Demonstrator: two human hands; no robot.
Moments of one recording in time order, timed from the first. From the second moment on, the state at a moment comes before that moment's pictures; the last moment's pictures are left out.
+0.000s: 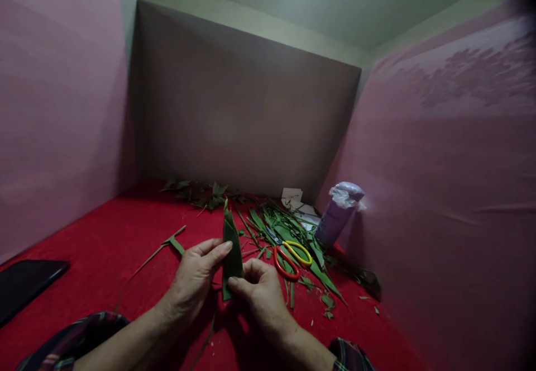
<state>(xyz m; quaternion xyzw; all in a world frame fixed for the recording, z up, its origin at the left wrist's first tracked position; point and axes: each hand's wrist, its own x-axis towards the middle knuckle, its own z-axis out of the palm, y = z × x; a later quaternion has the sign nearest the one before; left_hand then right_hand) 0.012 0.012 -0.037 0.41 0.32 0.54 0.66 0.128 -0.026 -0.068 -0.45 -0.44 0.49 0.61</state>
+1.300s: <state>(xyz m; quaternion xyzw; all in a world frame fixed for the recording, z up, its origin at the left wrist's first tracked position) -0.016 0.036 -0.021 0.46 0.37 0.46 0.66 0.221 -0.010 -0.029 -0.62 -0.64 0.24 0.38</state>
